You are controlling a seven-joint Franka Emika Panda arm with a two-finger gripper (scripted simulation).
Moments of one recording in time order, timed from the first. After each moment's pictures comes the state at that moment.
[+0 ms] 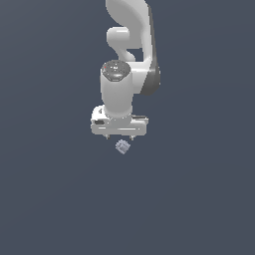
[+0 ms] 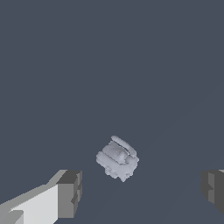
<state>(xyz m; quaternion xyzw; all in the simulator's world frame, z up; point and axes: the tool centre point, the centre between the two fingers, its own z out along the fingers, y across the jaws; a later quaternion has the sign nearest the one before) 0.004 -0.032 0.167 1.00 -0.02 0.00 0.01</state>
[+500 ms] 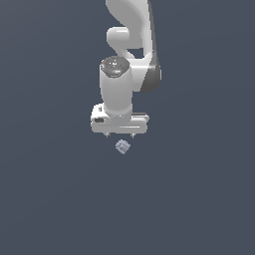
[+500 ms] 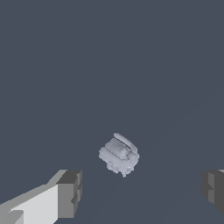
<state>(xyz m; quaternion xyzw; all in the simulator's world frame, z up) 0.001 -0.029 0.175 1.00 -0.01 0.00 0.00</state>
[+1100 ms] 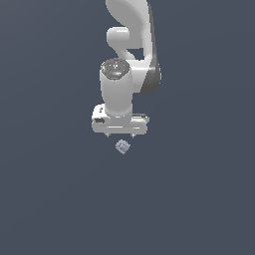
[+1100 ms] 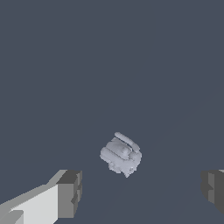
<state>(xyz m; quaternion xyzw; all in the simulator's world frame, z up) -0.002 -0.028 0.169 1.00 -0.02 0.00 0.00</state>
